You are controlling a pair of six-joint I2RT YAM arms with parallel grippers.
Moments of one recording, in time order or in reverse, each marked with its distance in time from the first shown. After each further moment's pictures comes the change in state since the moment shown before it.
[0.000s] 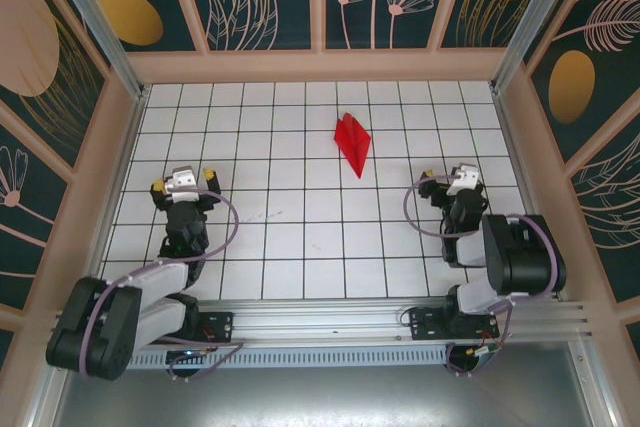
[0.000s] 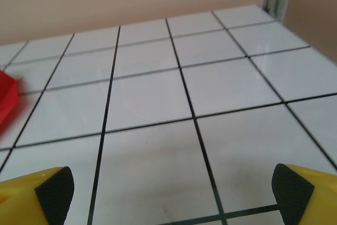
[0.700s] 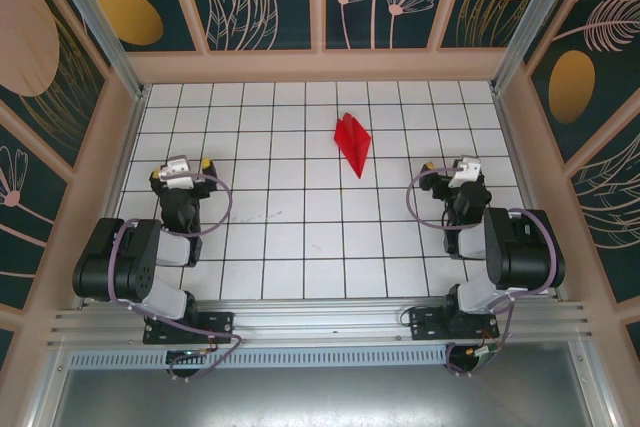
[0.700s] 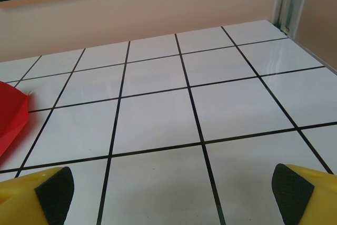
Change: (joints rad) left arm 0.180 0.353 0.089 0.282 0.232 -0.066; right arm -0.034 0.010 0.054 0.003 -0.065 0.000
